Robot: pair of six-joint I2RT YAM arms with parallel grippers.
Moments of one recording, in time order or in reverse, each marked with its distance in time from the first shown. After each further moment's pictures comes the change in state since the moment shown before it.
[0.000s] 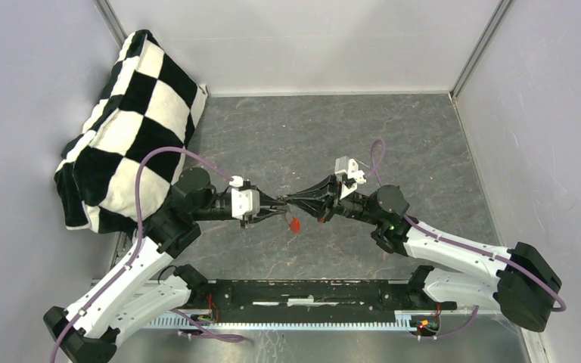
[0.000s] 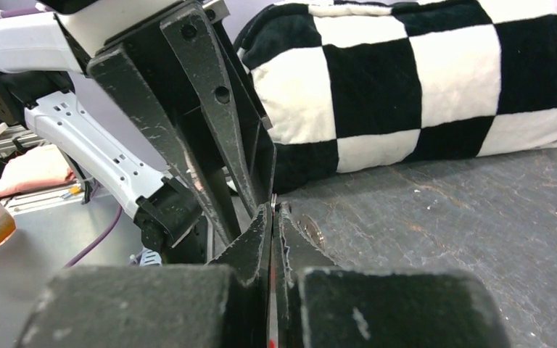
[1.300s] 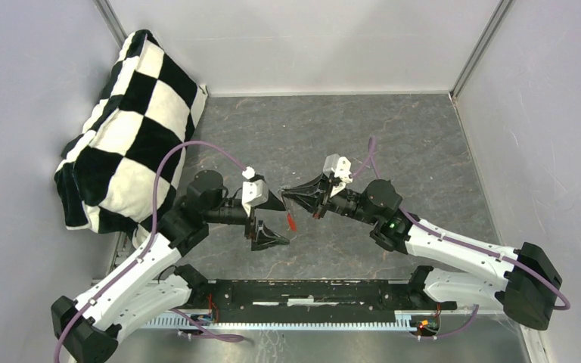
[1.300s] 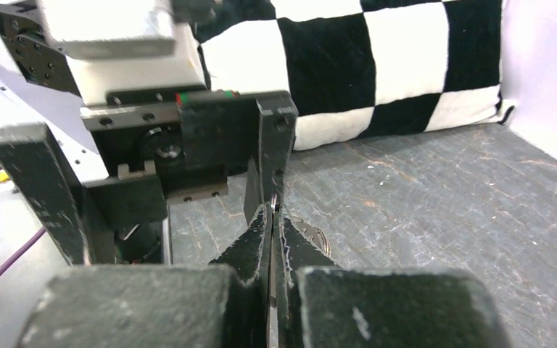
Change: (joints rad) left arm -0.001 0.029 -0.090 -0.013 0.067 -0.298; right arm 0.035 -0.007 0.087 -0.232 0.125 -0.148
